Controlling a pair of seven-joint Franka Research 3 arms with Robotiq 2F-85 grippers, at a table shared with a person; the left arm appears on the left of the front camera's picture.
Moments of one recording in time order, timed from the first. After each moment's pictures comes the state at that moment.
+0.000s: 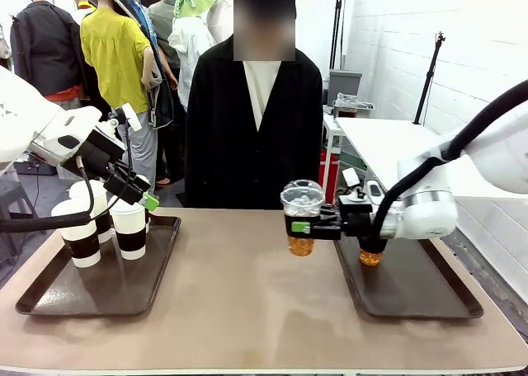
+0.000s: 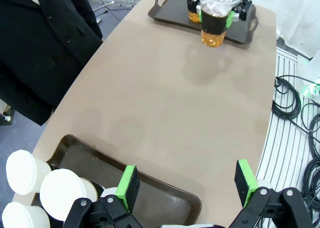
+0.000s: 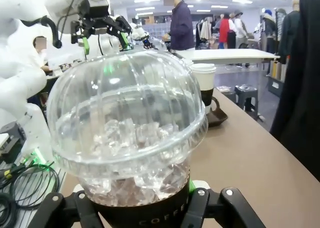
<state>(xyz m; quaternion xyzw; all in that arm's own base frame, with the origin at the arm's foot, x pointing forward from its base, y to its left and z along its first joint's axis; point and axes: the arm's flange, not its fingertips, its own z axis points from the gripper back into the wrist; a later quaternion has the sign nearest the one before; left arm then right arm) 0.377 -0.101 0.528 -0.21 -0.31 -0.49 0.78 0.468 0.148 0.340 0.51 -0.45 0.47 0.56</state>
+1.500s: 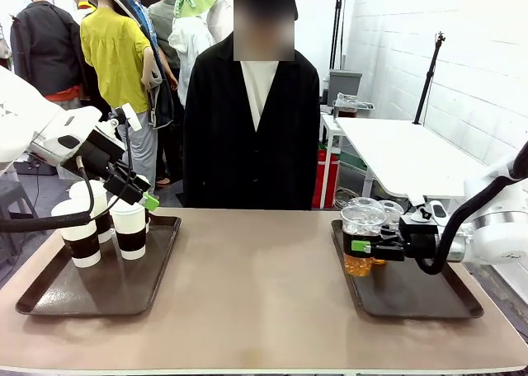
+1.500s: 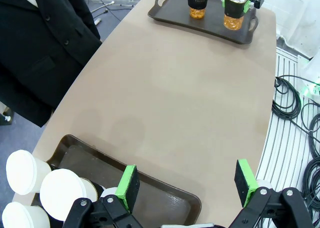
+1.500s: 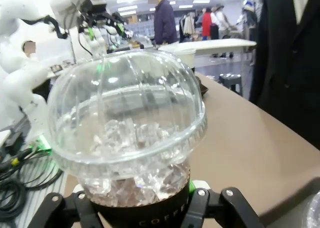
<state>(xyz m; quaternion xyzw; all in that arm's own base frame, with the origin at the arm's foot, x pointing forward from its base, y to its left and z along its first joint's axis) 0.377 -0.101 0.528 -0.21 -0.31 -0.49 0.78 0.428 0.026 0.314 0.50 -0.46 0.44 0.59</state>
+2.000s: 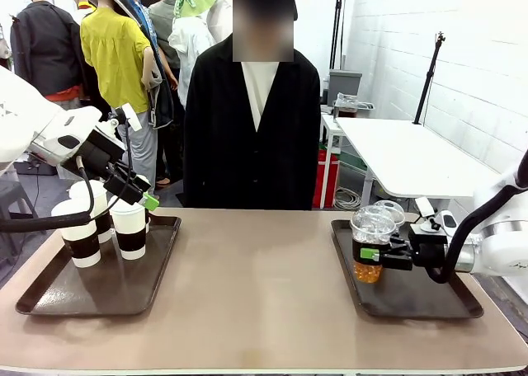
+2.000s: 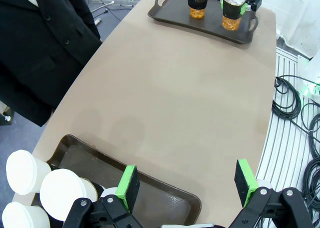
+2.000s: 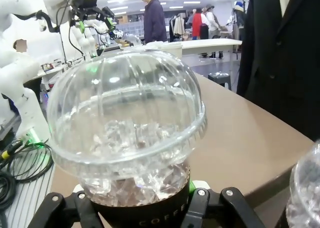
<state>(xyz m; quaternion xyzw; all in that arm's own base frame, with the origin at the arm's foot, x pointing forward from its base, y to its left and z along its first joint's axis) 0.377 -0.101 0.528 -0.21 -0.31 -0.49 0.78 0.427 0.004 0.286 0.48 -0.47 0.43 0.60</state>
